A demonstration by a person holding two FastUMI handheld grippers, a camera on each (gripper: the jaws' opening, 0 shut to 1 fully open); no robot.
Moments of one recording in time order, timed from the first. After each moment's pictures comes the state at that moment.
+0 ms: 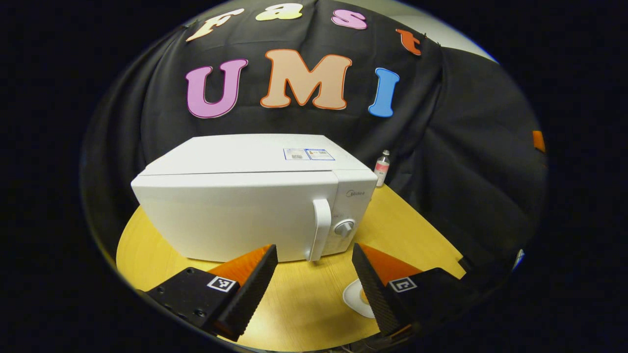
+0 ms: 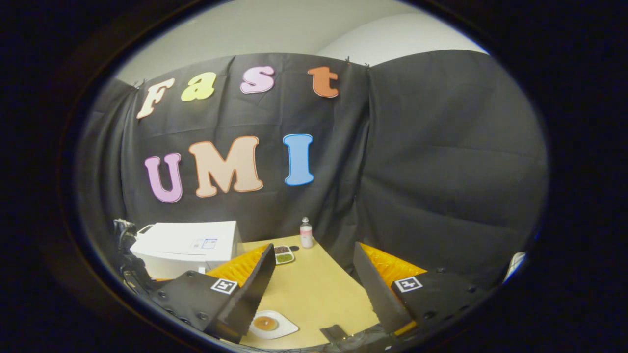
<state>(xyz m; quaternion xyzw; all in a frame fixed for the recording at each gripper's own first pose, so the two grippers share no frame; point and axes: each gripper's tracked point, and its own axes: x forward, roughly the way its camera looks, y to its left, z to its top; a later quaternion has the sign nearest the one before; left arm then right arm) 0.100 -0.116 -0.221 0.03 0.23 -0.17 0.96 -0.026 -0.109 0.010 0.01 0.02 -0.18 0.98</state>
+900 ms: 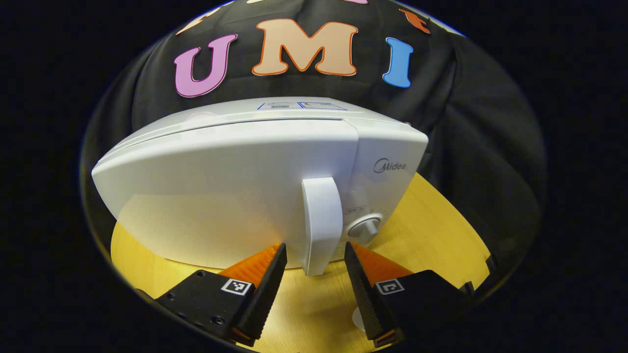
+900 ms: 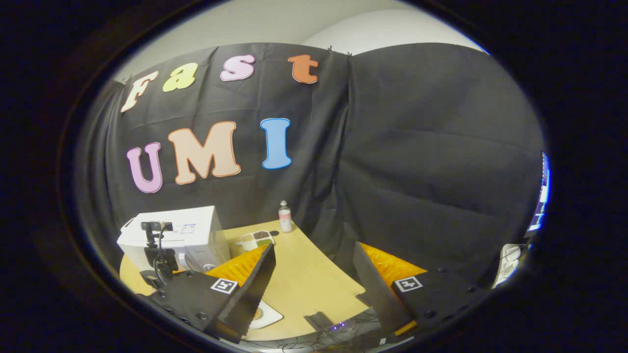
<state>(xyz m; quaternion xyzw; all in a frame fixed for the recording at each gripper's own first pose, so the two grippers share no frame) 0.170 -0.135 -0.297 0.06 0.29 -0.14 0.95 -0.057 -0.145 -0.030 0.01 0.06 -0.23 0.97</state>
